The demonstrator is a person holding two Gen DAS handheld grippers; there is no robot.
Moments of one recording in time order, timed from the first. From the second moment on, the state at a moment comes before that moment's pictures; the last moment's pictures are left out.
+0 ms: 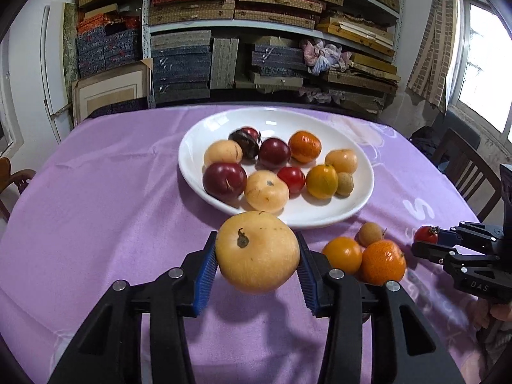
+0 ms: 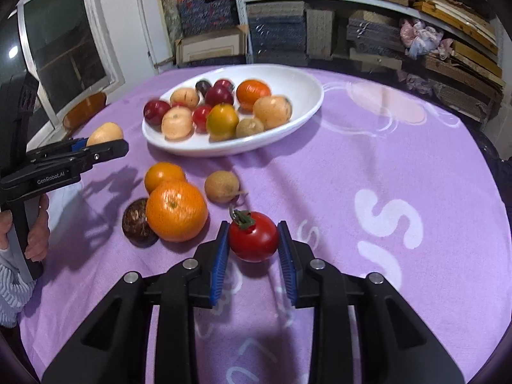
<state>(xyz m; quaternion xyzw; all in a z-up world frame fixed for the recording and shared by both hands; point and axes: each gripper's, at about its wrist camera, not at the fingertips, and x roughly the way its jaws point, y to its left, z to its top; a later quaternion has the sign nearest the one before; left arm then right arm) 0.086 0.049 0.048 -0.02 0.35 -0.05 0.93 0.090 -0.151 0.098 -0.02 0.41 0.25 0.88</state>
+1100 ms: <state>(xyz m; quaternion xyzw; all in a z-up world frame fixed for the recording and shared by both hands) 0.119 0.054 0.079 -0.06 0.36 -0.03 0.93 0.133 -0.145 0.184 0.02 0.30 0.22 0.93</state>
